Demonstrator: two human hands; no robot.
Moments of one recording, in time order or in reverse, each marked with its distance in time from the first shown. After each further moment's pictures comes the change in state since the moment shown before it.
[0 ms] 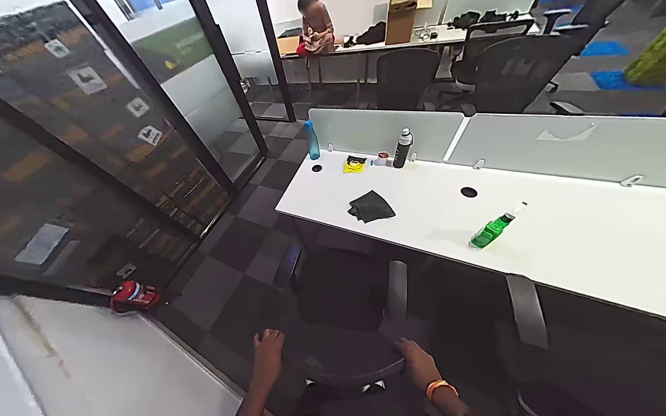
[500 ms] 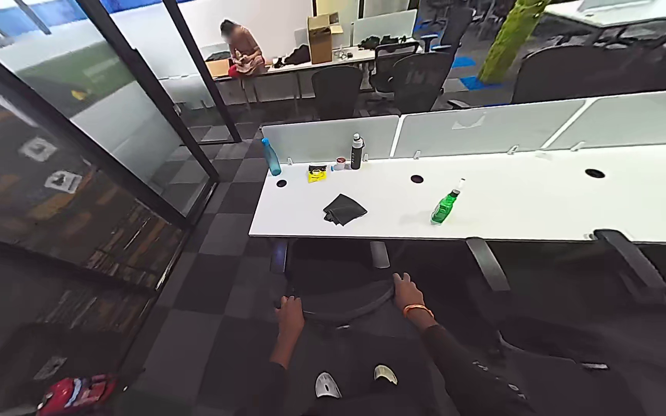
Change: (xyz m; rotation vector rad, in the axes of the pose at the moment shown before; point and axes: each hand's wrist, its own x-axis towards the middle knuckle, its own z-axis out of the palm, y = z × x) left_hand 0.165 0.027 -0.082 0.060 -0.031 0.166; right_hand 0.086 -0.054 -0.087 0.186 0.372 0.576
